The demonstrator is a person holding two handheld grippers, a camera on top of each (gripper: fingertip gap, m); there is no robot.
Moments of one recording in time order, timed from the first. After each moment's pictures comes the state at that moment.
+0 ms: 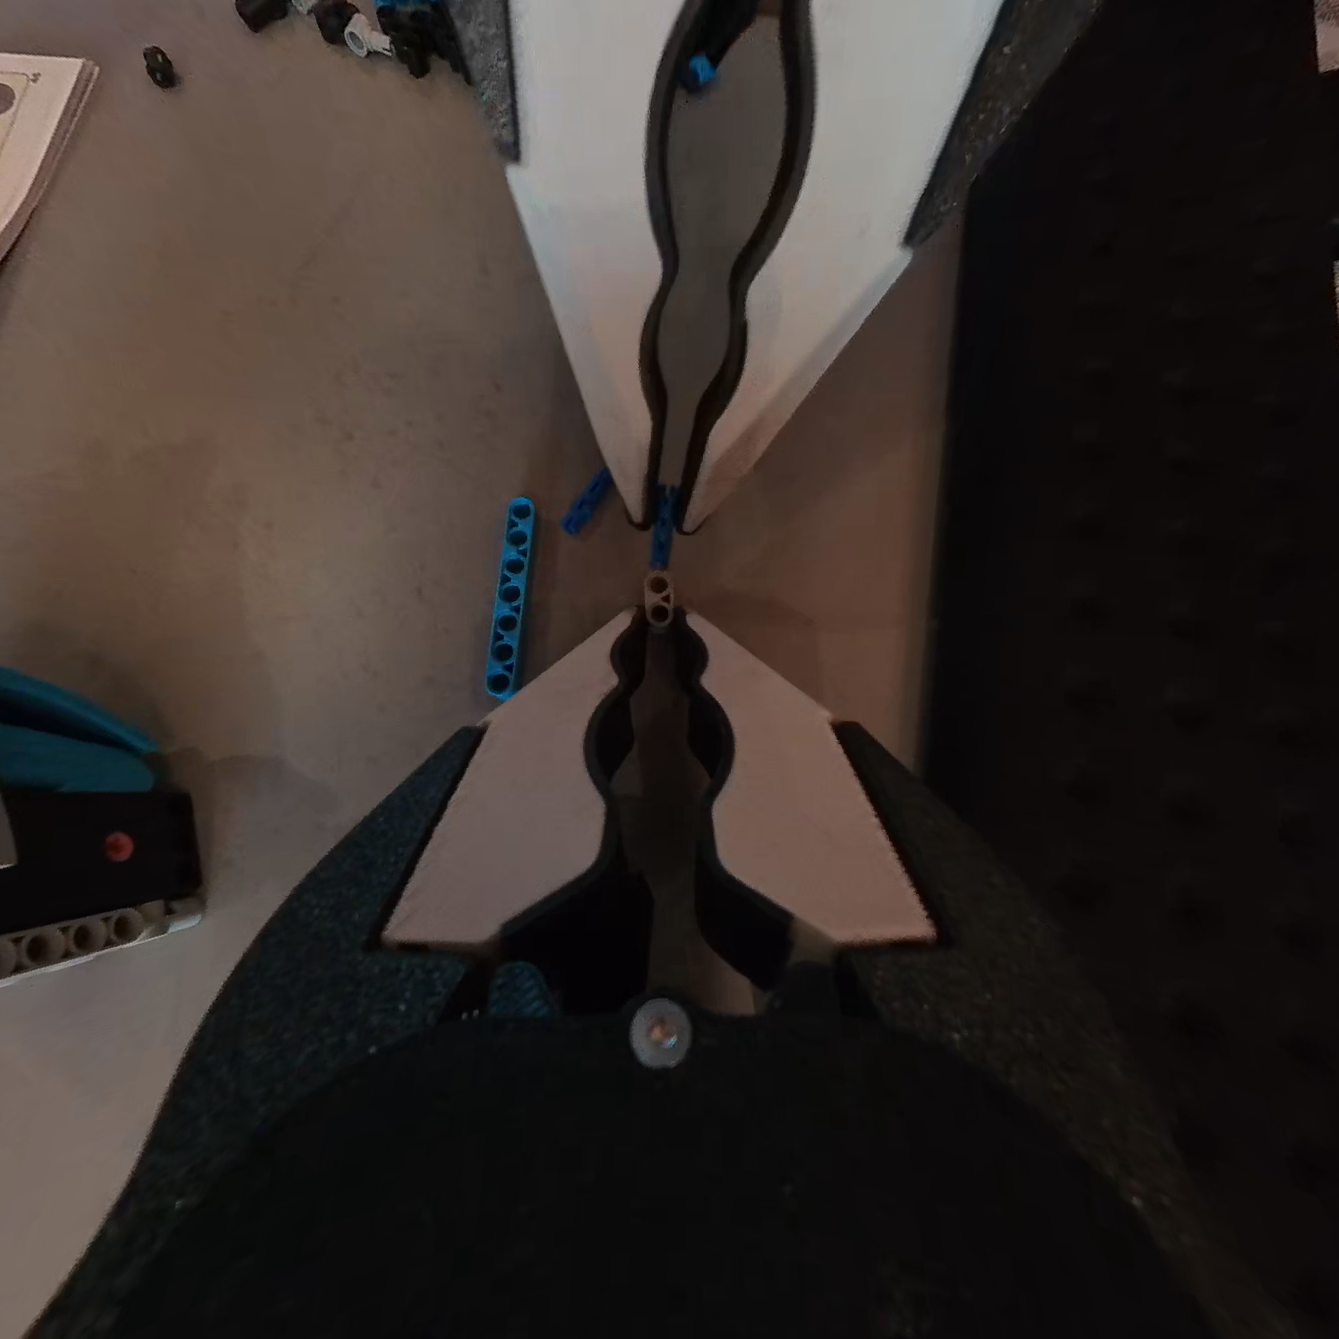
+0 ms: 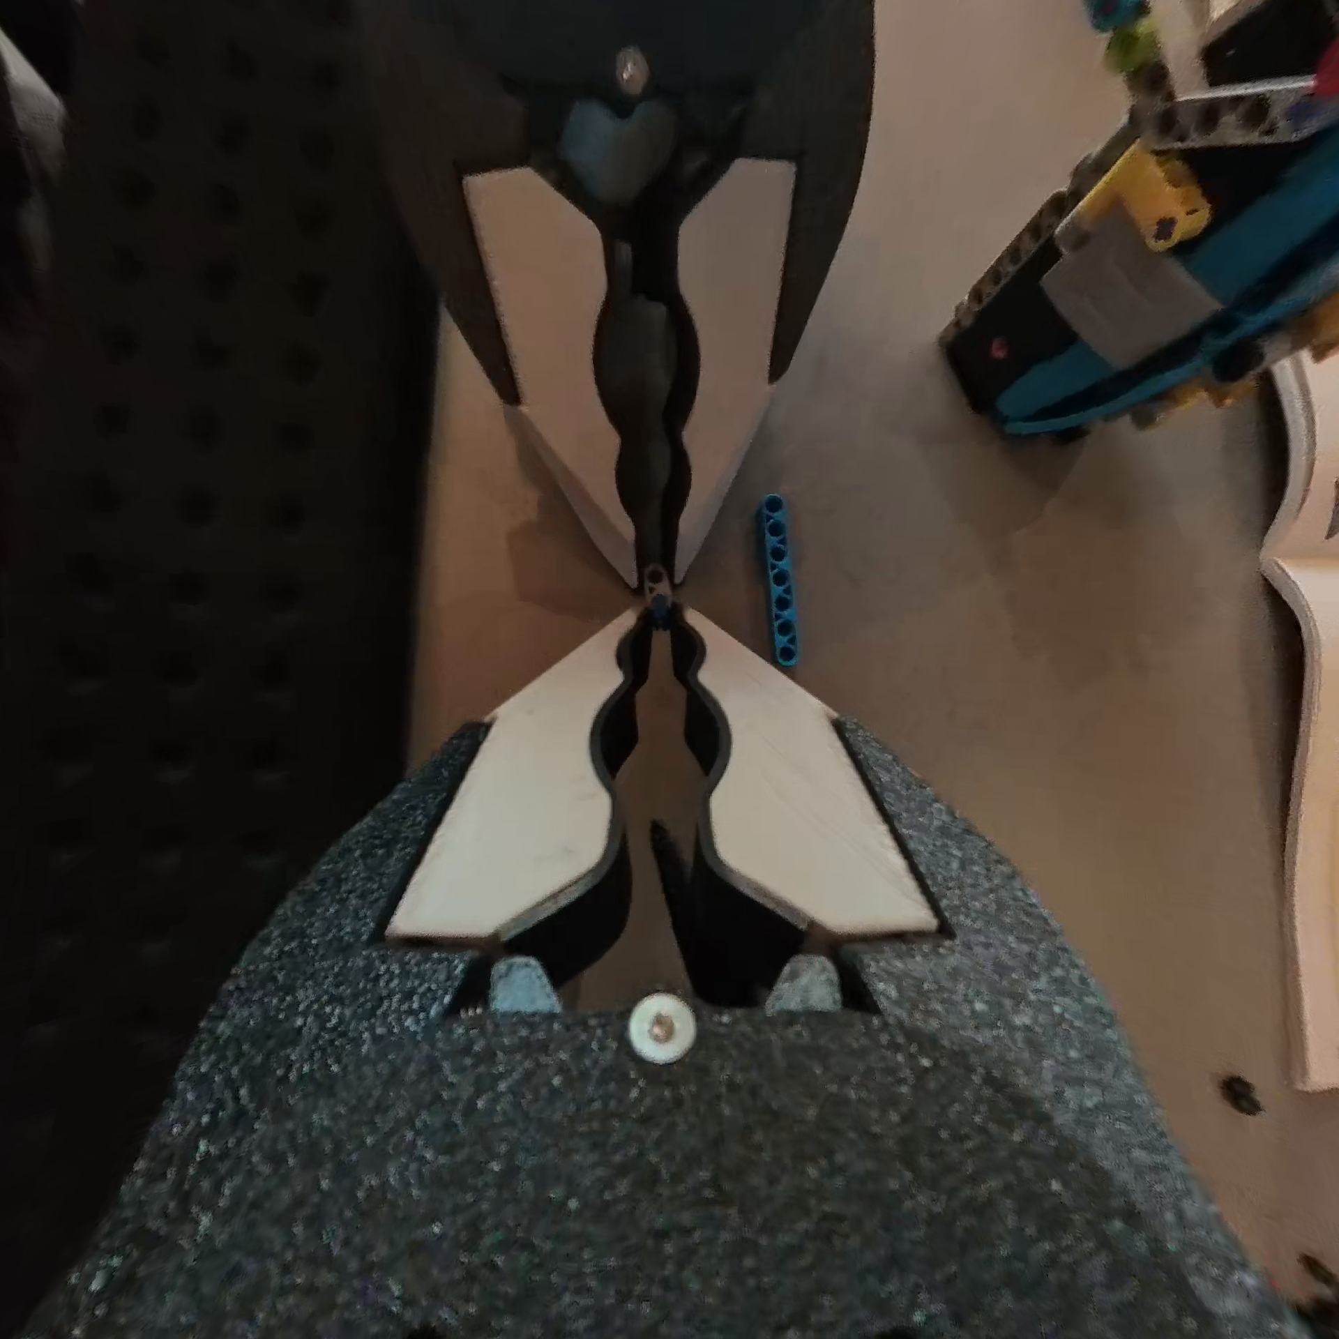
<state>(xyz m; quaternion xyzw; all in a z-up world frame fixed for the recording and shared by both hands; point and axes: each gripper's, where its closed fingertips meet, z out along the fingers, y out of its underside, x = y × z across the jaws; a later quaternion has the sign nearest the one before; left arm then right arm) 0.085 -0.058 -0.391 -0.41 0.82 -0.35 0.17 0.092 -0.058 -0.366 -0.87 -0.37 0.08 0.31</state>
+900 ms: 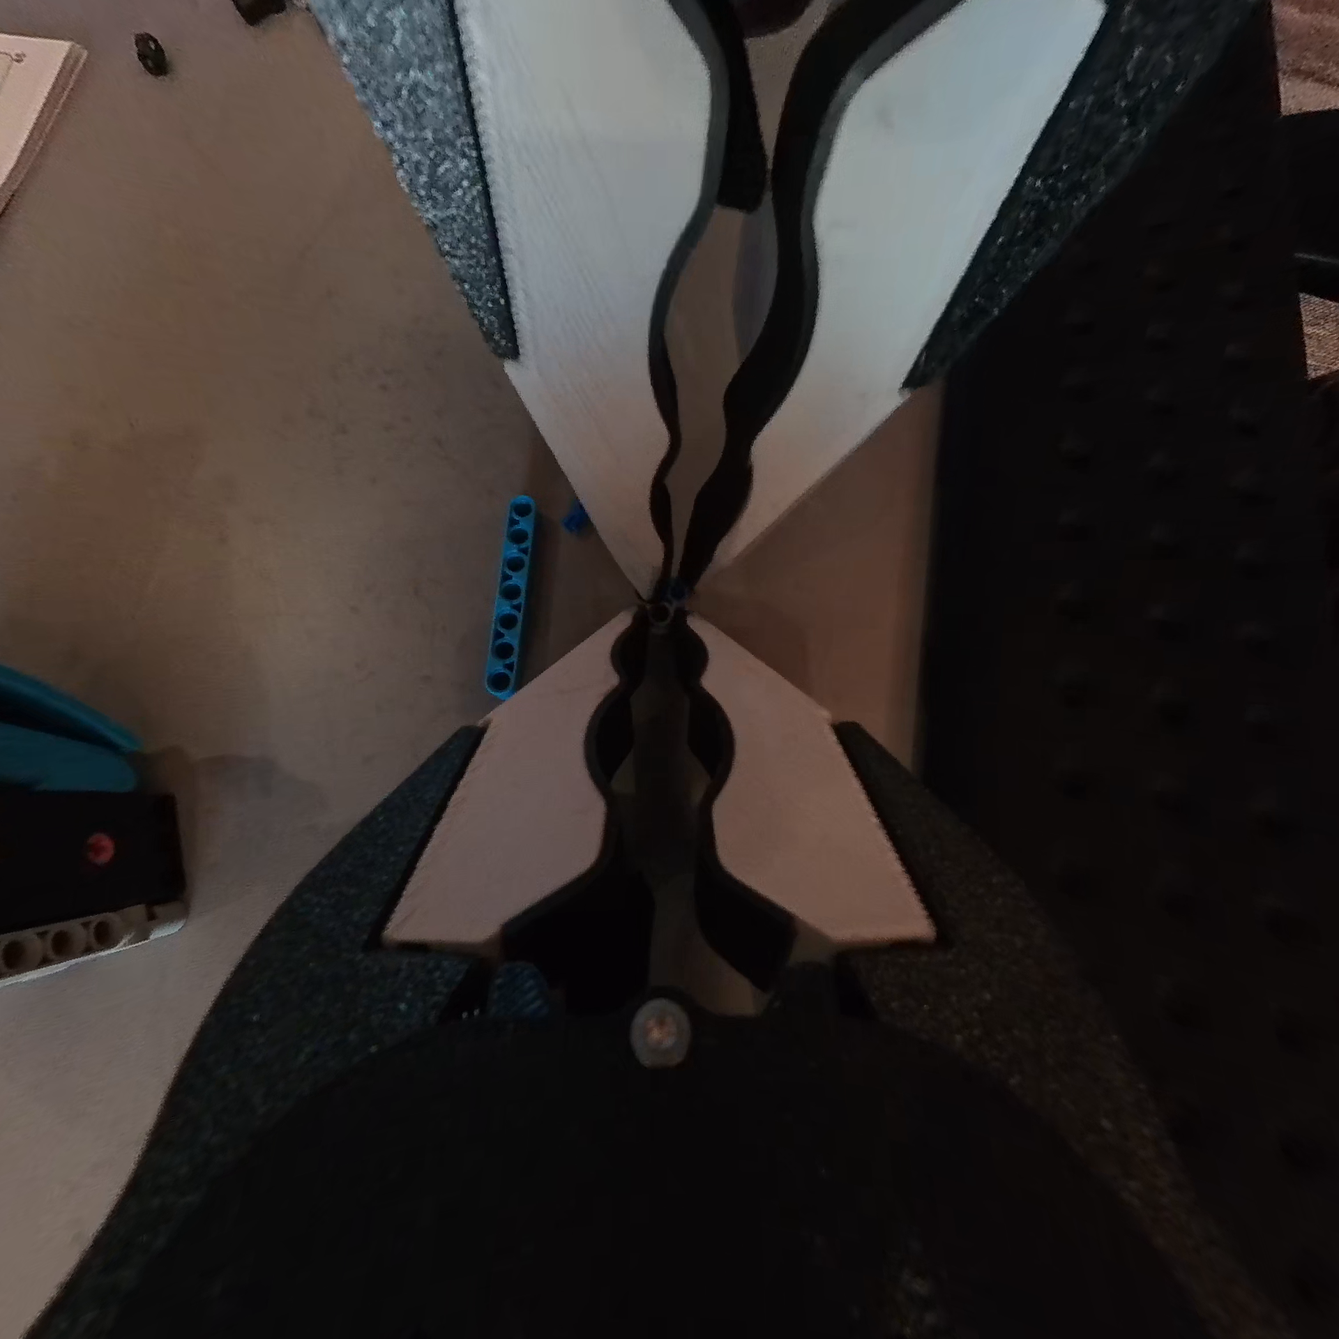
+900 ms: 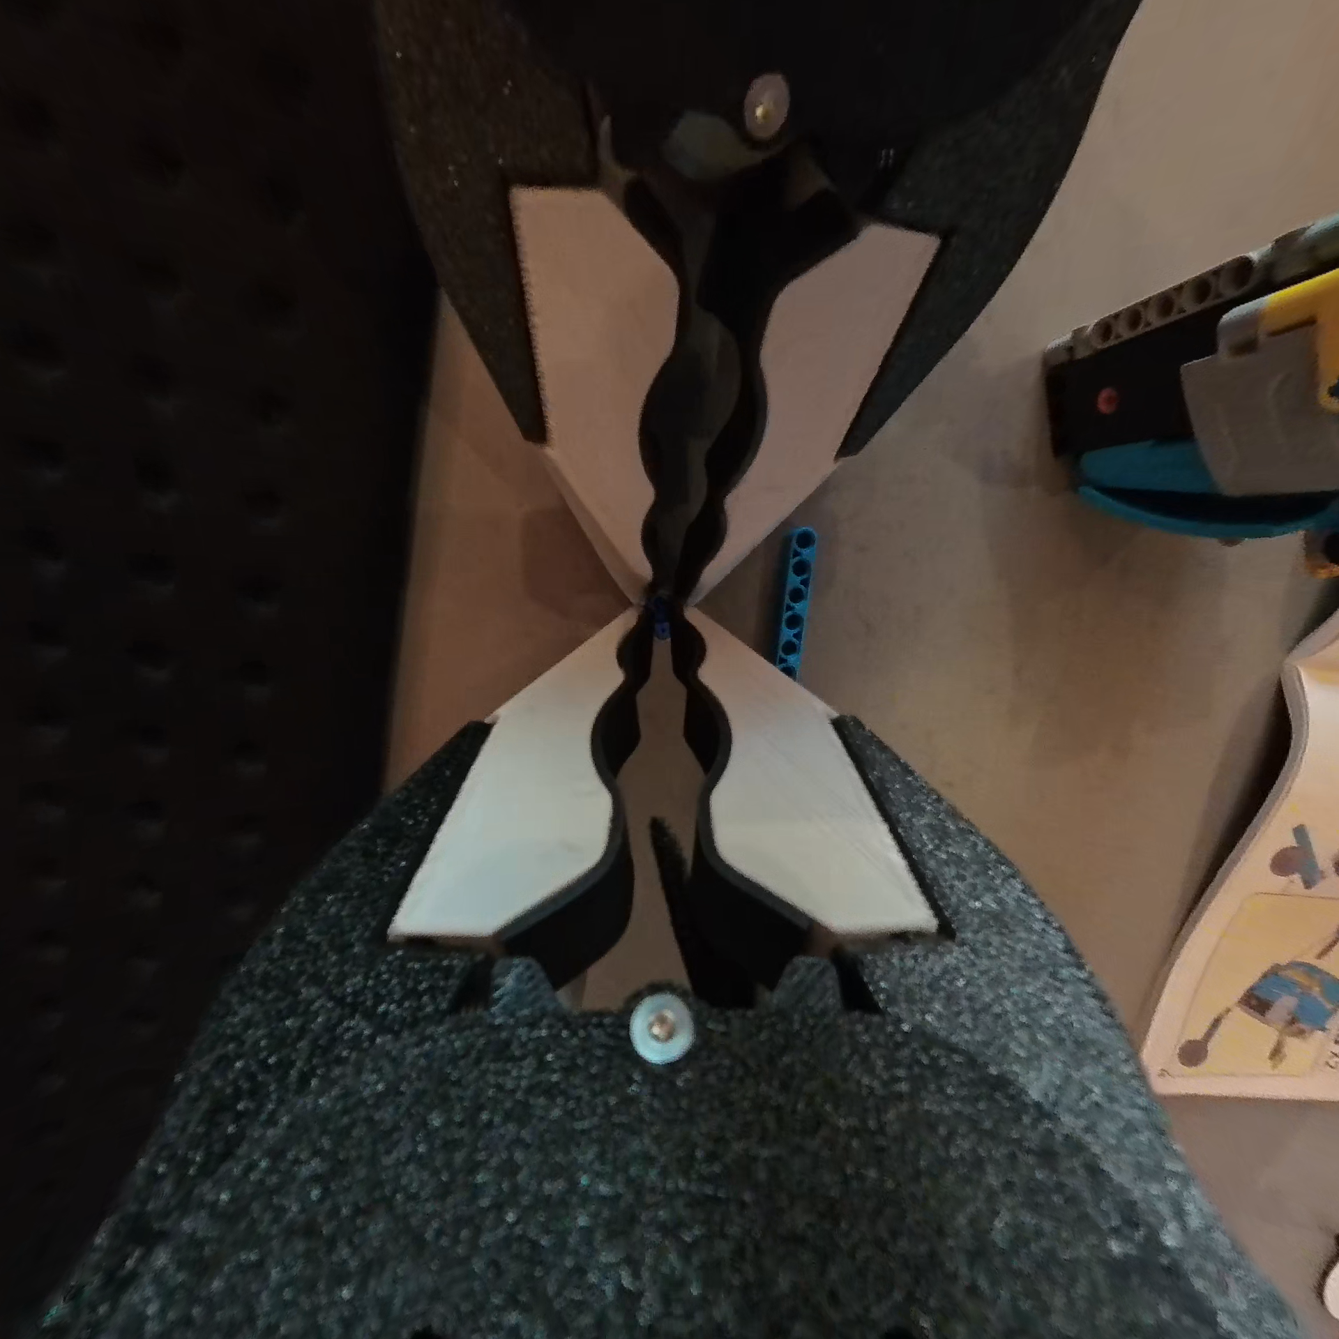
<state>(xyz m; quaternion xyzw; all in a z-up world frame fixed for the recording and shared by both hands) 0.086 -0.058 -0.391 -0.42 0.82 -0.37 0.15 0.082 -0.051 -0.376 -0.87 -0.46 0.04 0.18</state>
